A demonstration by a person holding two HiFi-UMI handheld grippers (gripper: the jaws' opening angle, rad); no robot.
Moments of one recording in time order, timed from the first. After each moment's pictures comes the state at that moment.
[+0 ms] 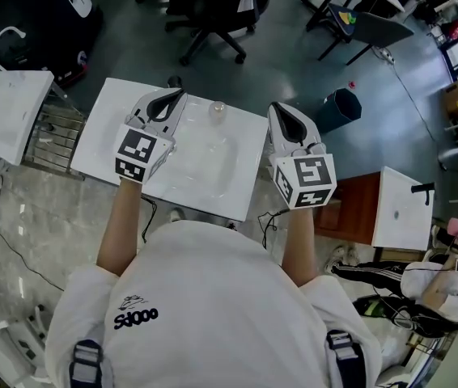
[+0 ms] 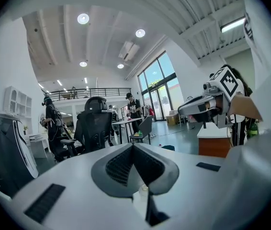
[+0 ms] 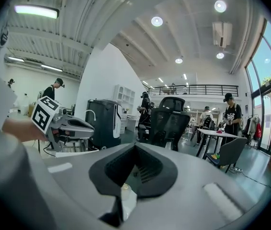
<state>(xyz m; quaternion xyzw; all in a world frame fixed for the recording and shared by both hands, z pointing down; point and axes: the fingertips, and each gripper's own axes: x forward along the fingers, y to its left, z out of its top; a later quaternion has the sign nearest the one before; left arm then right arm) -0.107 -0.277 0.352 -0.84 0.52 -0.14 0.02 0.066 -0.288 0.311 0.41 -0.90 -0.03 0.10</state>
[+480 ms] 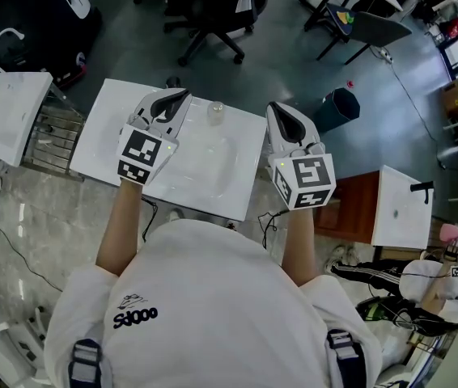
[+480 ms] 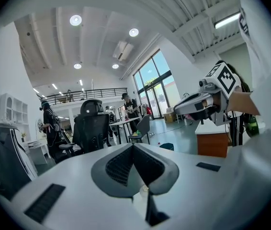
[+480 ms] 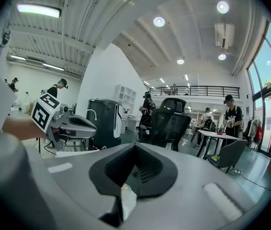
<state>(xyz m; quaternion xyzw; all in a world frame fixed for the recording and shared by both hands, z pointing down) -0.093 -0.273 0.343 -0.85 0.51 -0.15 0.05 0.065 -0.281 0.307 0.41 -0.91 -0.04 0.11</state>
